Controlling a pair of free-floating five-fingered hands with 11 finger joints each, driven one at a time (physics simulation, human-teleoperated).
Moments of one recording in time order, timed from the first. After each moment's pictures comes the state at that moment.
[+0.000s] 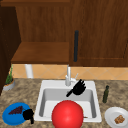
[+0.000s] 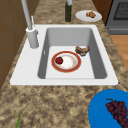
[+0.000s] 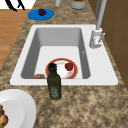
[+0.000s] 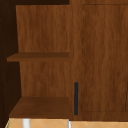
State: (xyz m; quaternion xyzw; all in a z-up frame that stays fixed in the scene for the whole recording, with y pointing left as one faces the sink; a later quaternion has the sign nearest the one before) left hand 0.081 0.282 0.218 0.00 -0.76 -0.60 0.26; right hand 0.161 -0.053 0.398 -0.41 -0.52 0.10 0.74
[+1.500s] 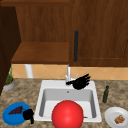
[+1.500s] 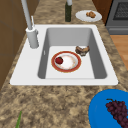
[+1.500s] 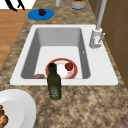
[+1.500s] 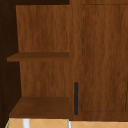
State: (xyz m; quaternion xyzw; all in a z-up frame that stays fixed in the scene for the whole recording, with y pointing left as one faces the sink) left hand 0.081 0.282 0.218 0.00 -0.76 -0.60 0.26; right hand 0.151 -0.044 0.469 -0.40 -0.51 -0.15 0.75
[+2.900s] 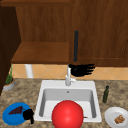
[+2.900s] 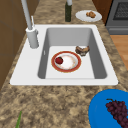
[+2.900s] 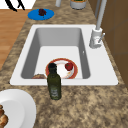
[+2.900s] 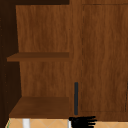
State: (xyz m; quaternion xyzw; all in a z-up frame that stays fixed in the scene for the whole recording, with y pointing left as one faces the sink) left hand 0.081 0.282 0.218 0.00 -0.76 -0.60 0.26; right hand 0.172 -0.022 0.571 -0.43 -0.49 -0.37 0.67
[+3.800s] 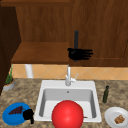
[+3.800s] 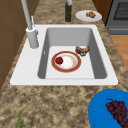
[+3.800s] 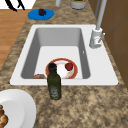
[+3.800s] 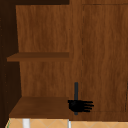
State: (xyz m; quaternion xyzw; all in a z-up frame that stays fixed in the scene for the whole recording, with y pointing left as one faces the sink) left hand 0.081 0.282 0.218 0.00 -0.76 -0.60 0.26; right hand 0.269 -0.005 0.641 -0.42 -0.47 -0.43 0.65
